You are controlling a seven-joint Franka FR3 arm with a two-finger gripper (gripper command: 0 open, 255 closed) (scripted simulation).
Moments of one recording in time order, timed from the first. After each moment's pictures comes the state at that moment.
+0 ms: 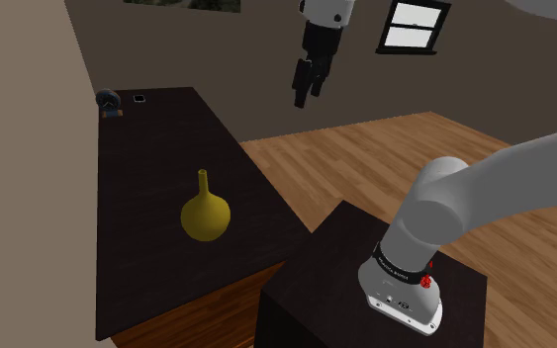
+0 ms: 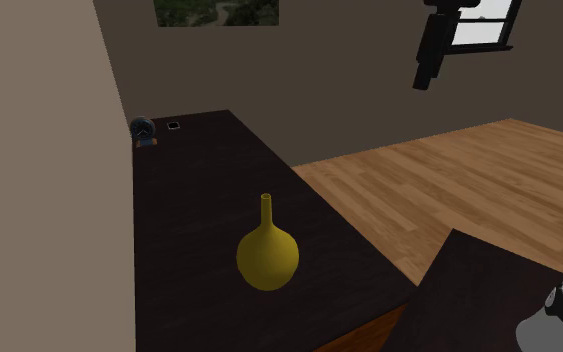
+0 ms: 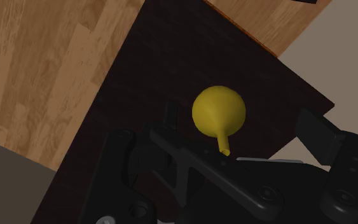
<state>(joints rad) 0.01 -0.74 0.06 -2.33 0.00 1.67 -0.11</state>
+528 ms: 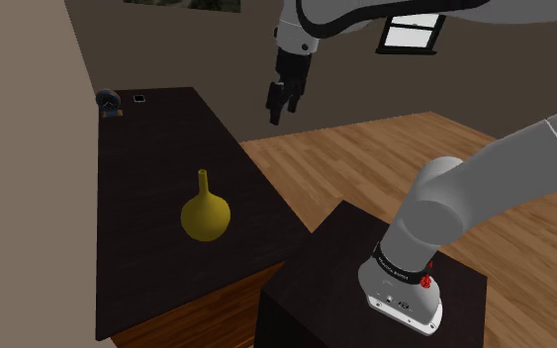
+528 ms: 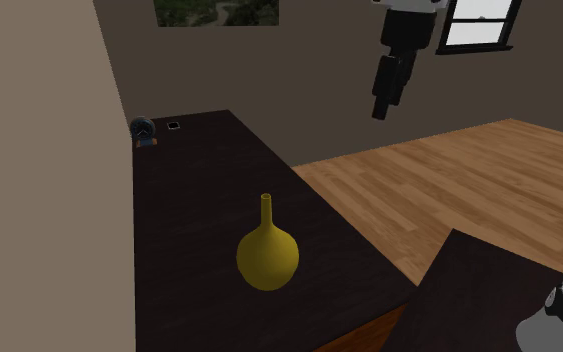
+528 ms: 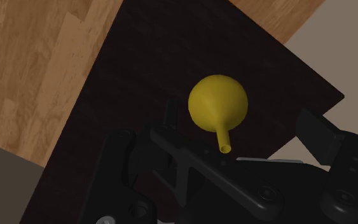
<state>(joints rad) 0.01 -0.59 0.09 -2.38 0.02 1.87 -0.08</state>
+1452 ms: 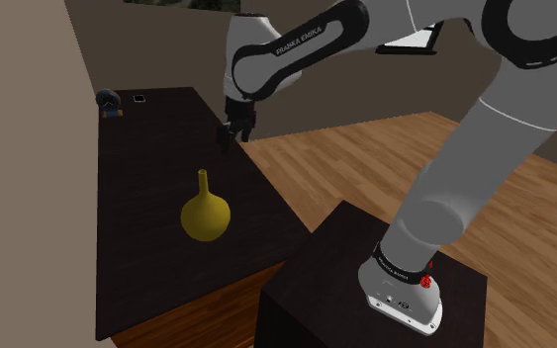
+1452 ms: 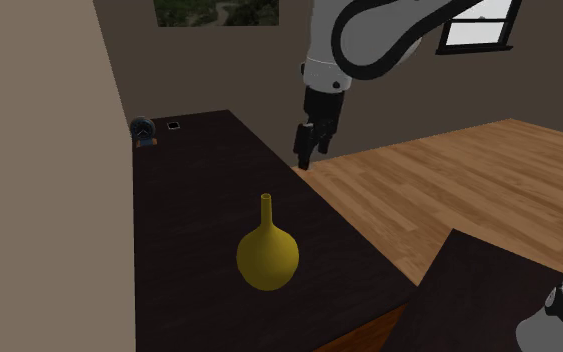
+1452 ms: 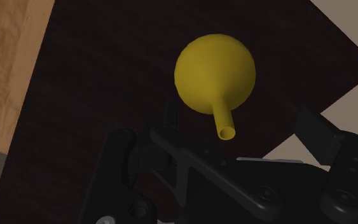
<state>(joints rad) 0.02 -0.13 0.16 -2.29 0.00 2.28 0.01</state>
